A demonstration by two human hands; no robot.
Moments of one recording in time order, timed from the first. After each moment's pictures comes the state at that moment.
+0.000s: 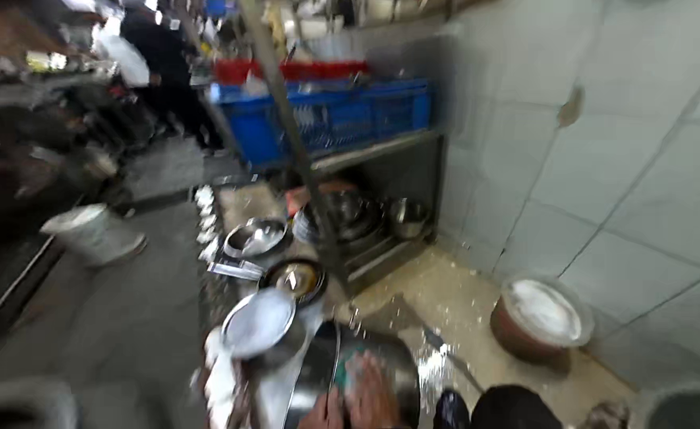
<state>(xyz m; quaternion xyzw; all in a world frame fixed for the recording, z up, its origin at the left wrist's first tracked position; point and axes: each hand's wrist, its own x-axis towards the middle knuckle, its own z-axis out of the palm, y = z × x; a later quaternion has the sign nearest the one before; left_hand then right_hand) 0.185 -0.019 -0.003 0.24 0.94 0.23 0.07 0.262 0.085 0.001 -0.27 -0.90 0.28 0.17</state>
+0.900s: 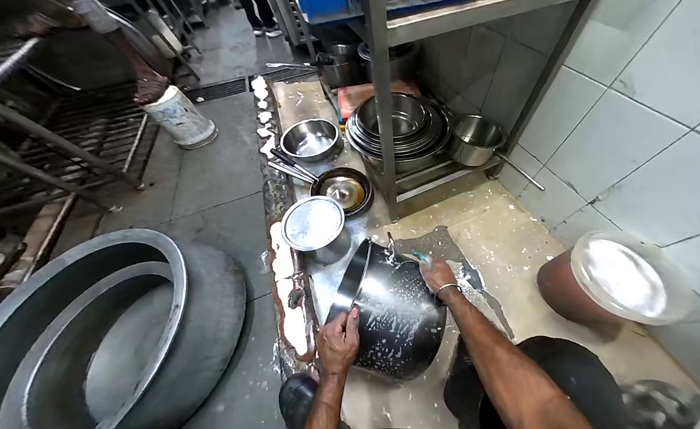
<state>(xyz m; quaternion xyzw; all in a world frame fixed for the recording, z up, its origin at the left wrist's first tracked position) 0.147 -0.080 -0.047 0.25 0.90 0.34 -0.06 0.218 0.199 -0.051 -0.41 -0.82 0.39 -0.02</state>
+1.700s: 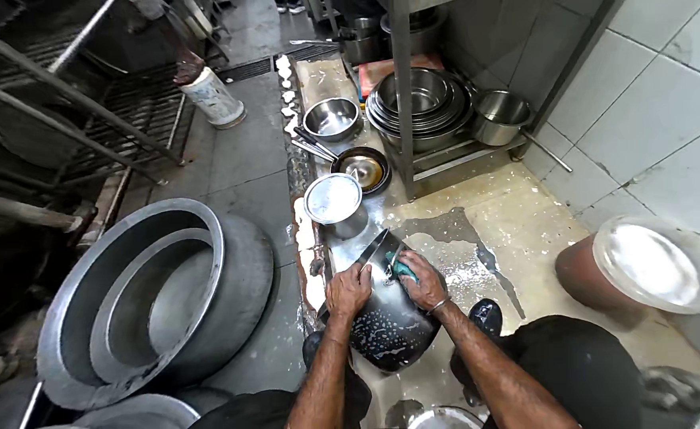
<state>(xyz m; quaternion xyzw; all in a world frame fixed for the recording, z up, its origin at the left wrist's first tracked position) 0.130 -0.061 0.036 0.21 0.96 0.10 0.16 0.243 0.105 -0.045 -0.09 -0.86 0.45 0.23</state>
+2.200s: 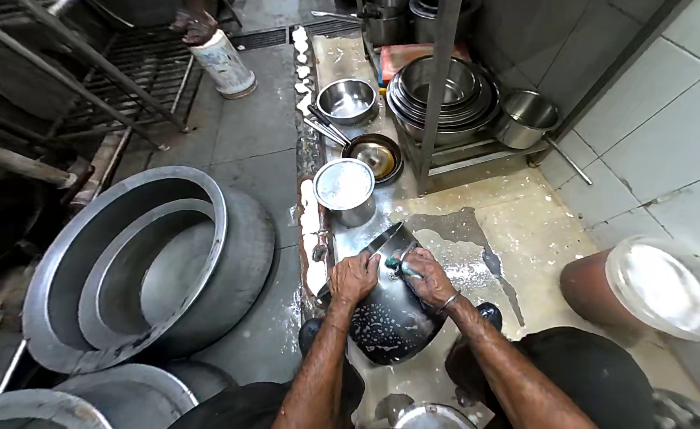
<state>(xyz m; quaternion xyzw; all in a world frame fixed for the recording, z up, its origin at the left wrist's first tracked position) 0.111 -0.068 0.029 0.24 0.95 0.11 0.15 0.230 0.109 -0.023 0.00 -0.88 0.44 0.15</state>
